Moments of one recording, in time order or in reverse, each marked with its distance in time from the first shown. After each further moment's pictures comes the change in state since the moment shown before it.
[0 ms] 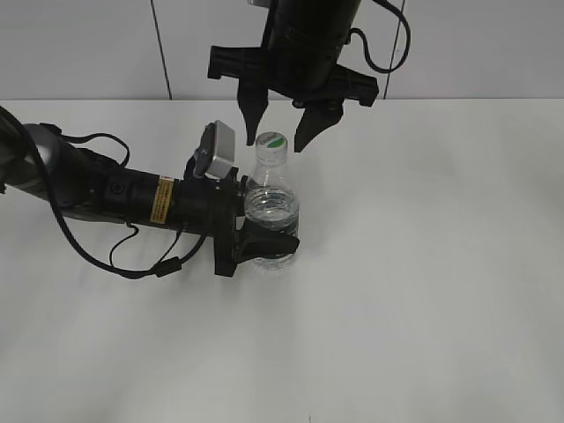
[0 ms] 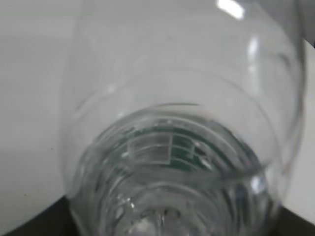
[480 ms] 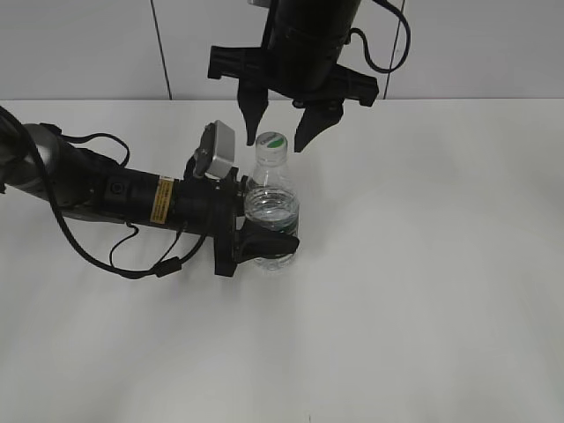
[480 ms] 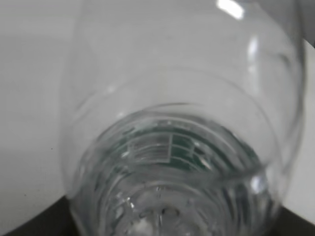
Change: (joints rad) left arm 0.000 0.000 0.000 0.000 0.000 0.000; right arm 0.000 0.000 0.000 -0.001 0.000 0.000
